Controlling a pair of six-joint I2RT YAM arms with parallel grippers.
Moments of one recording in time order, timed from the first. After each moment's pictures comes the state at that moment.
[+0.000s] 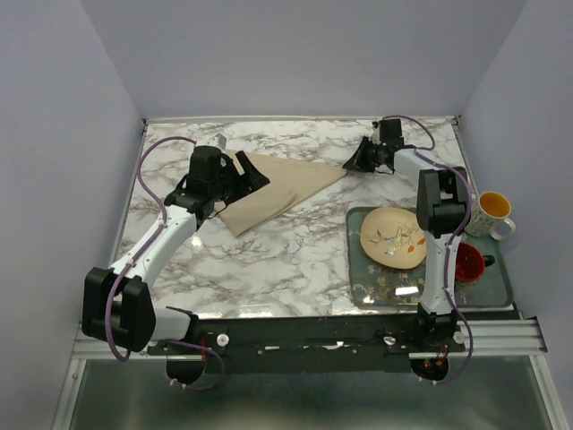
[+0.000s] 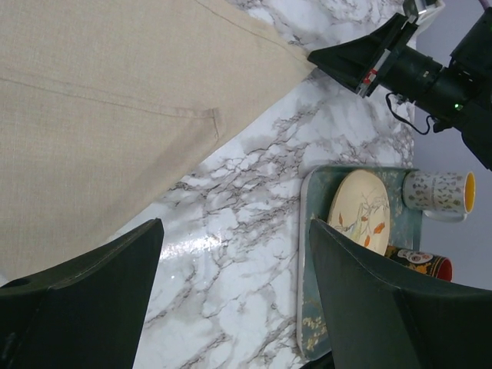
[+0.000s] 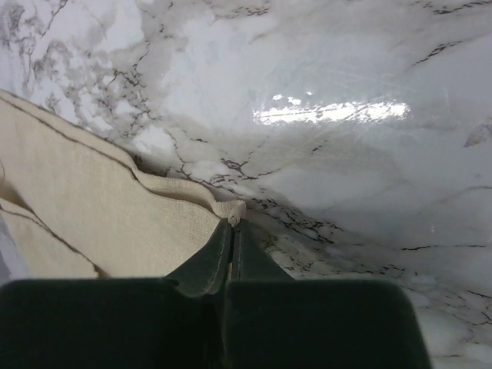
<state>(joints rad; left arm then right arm) -0.30 1.32 1.00 -0.21 0.24 -0.74 0.12 2.30 1.69 -0.20 -0.44 0.51</state>
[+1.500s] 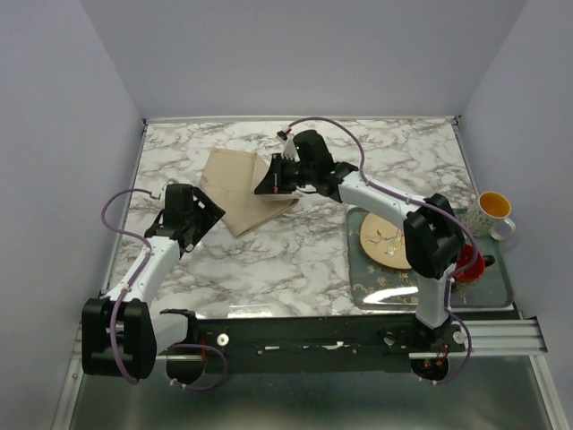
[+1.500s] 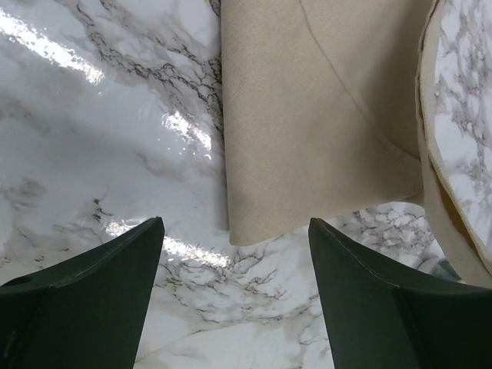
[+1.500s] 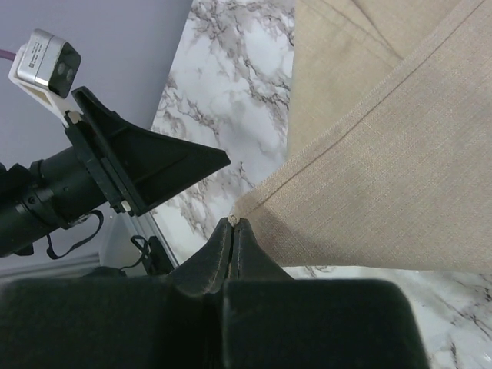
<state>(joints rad) -0.07 1.14 0.67 -0.30 0.01 -0.86 0.69 1.93 1.54 -0.10 -0.48 0.64</state>
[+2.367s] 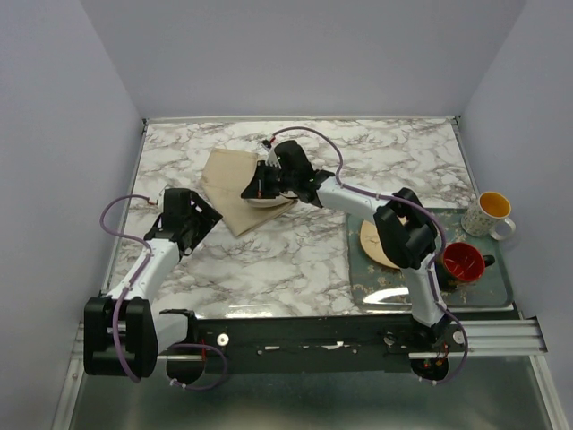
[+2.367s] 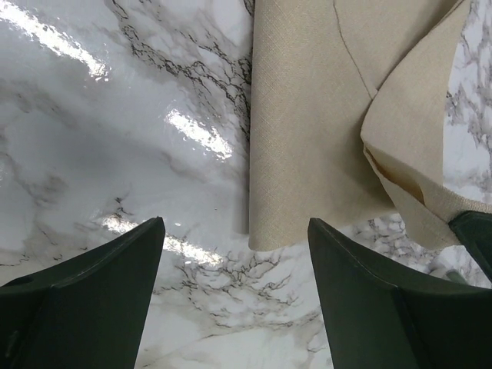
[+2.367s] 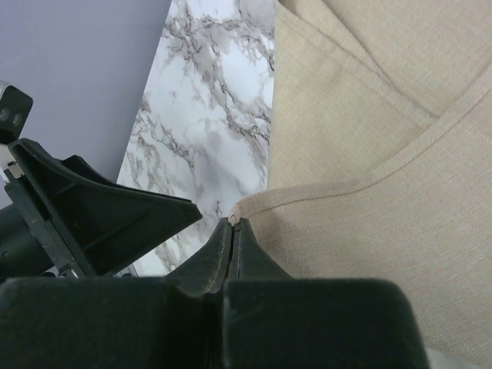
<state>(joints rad) -0.05 1.15 0.61 -0.26 0.01 -0.87 0.76 2.14 1.63 0.03 -0.40 0.67</state>
